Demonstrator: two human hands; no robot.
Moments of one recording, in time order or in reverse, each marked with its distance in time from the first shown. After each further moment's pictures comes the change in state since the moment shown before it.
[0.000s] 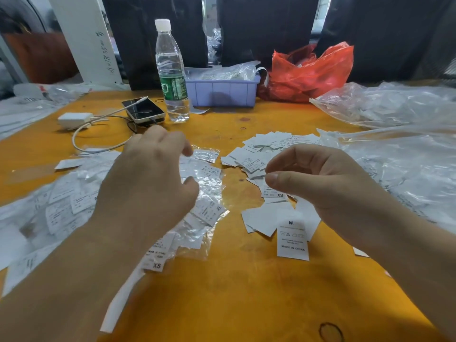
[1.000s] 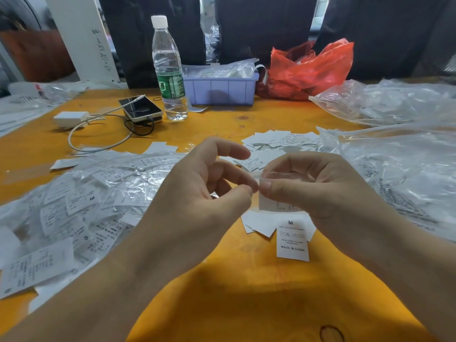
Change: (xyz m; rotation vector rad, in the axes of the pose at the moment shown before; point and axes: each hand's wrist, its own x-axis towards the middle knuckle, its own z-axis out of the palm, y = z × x) left_hand -0.020 0.035 0.004 -1.029 -0.238 -0.004; right_hand -0.004 0.002 0.008 0.056 -0.018 -0.015
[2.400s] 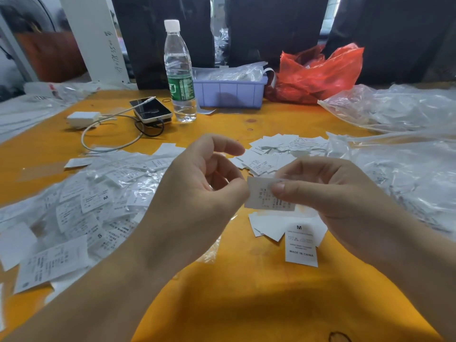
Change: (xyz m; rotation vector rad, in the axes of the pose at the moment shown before) left_hand 0.004 0.002 -0.009 0.007 0.098 -0.044; right_hand 0.002 -0.004 -0.002 0.081 -0.056 0.078
